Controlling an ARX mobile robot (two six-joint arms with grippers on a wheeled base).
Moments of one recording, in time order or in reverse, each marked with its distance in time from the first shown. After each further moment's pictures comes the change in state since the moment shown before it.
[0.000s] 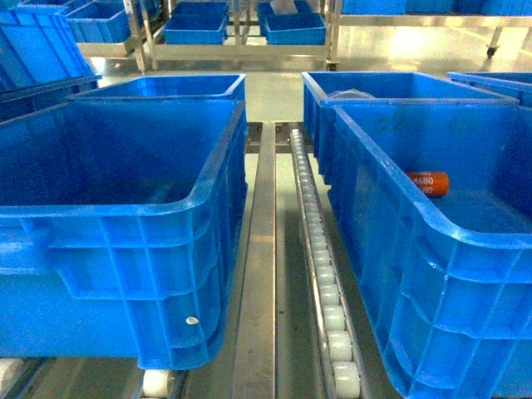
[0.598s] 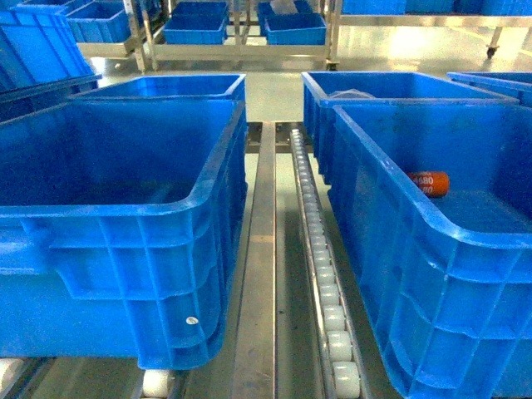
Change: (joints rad) left arm 0.000 0.000 0.000 0.000 0.000 0.002; right arm 0.000 0.000 0.000 0.000 0.000 0.002
